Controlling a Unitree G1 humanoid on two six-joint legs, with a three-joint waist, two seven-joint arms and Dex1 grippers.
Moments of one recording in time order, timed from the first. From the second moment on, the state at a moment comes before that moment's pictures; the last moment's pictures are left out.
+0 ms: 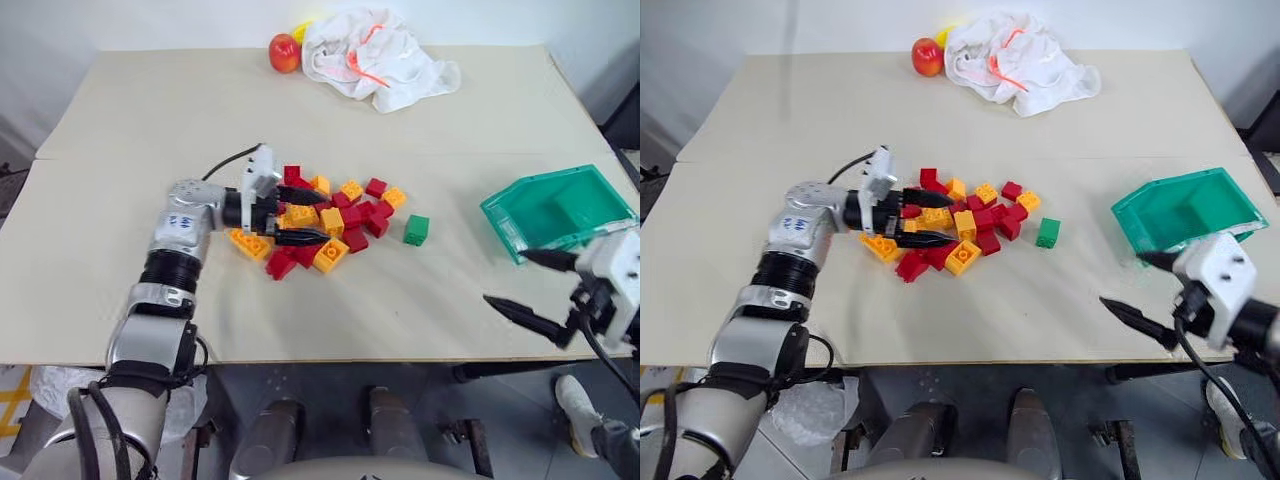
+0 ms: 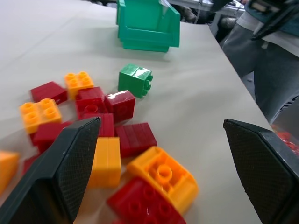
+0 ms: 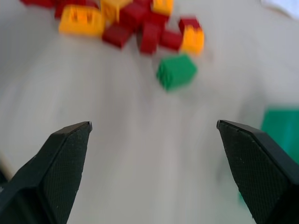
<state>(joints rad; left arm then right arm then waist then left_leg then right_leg) -0.91 0.40 -0.03 0.65 -0.23 0.20 -1.37 0.12 -0.96 -0.49 -0.55 0.59 0.63 0.87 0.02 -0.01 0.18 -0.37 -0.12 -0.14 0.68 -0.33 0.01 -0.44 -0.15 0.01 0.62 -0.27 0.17</state>
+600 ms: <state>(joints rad) -0.69 0.45 0.08 0.39 -0.40 0.24 -1.32 -0.66 -0.69 0.10 0.32 0.27 0.43 0.93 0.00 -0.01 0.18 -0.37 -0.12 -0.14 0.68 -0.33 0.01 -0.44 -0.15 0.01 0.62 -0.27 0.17</state>
